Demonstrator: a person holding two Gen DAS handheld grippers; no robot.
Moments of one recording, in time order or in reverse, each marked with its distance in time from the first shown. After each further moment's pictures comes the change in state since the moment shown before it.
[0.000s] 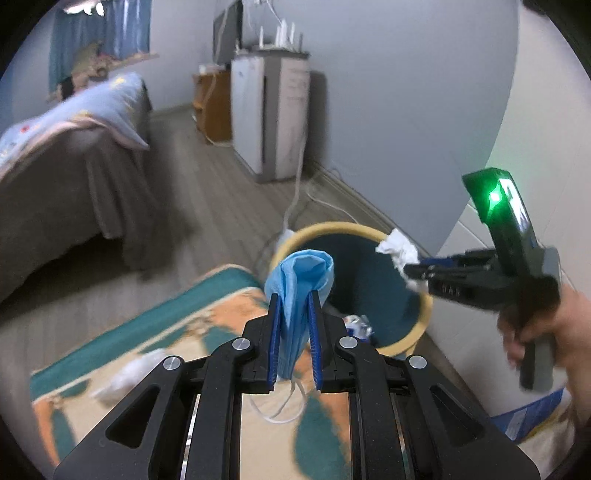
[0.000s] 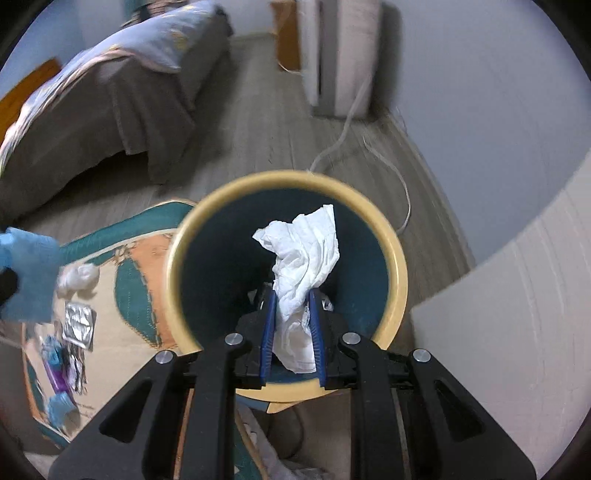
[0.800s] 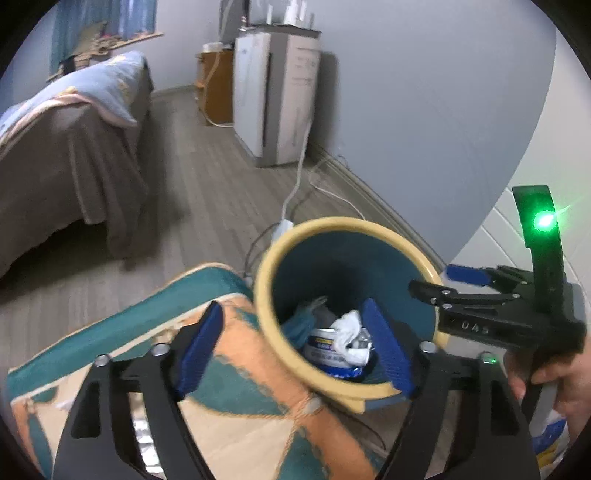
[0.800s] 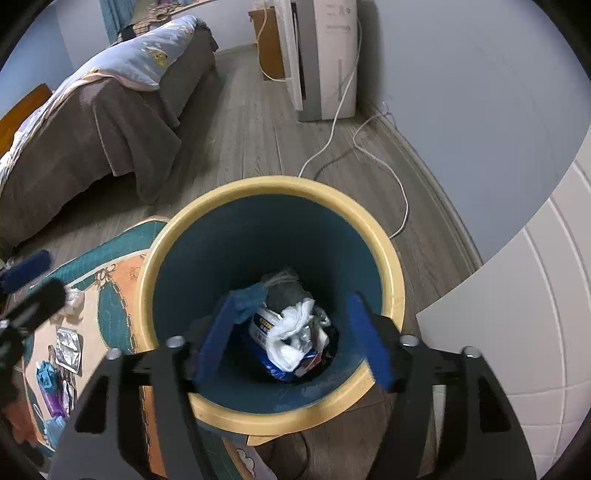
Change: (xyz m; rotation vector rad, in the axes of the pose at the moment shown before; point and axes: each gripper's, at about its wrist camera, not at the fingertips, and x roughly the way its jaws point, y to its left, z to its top) left arm 0.051 0.002 0.013 -0.048 0.029 0.022; right arm 0.010 -0.014 0.004 0.039 -0.076 -0.006
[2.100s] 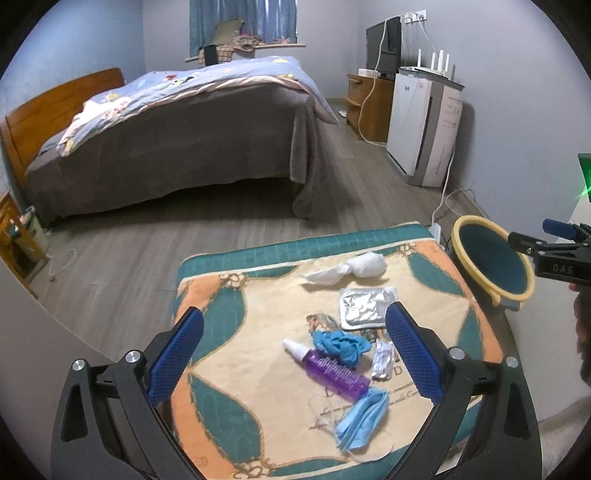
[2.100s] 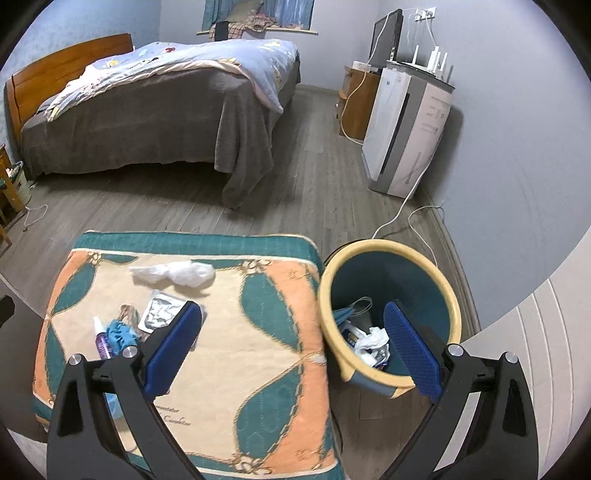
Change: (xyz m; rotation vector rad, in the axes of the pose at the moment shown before) left arm -0.234 0.165 -0.164 -0.254 -0.072 0.406; right arm -0.118 0.225 -0.060 -0.325 -0.162 -0.013
